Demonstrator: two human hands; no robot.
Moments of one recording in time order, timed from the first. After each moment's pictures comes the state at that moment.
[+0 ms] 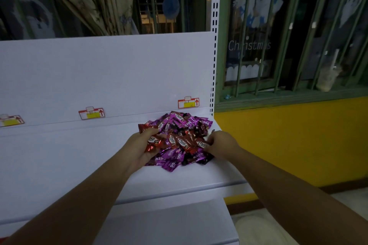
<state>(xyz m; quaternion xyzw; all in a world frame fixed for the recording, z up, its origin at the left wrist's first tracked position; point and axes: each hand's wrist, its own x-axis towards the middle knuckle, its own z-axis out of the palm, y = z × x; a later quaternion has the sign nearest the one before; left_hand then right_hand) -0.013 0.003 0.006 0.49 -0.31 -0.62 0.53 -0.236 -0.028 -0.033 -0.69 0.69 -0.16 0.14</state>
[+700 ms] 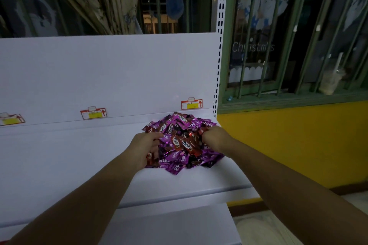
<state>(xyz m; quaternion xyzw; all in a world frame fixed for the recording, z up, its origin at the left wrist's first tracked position) -0.002 -0.023 -0.011 0.55 -0.37 -0.58 0.48 -0.208 -0.033 -0.002 -0.65 0.66 -0.22 0.29</state>
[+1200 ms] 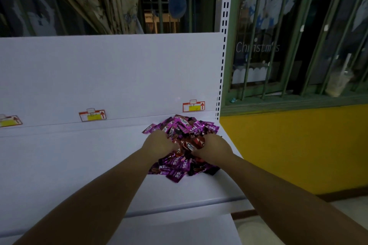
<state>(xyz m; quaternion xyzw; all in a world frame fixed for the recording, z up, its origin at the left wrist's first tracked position) -0.028 -0.065 -0.017 0.69 -0.65 -0.24 0.20 -0.197 -0.047 -0.031 -0.69 0.67 -0.19 0.18</state>
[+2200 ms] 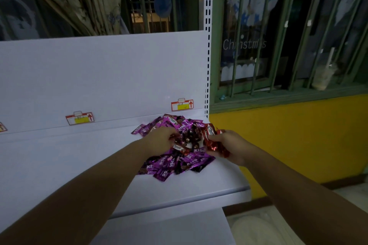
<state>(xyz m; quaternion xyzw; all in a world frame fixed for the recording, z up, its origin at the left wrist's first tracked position) -0.050 -0.077 -0.012 0.53 -0.83 -0.15 0.09 -0.266 -0.019 -0.009 -0.40 0.51 -0.44 0.62</state>
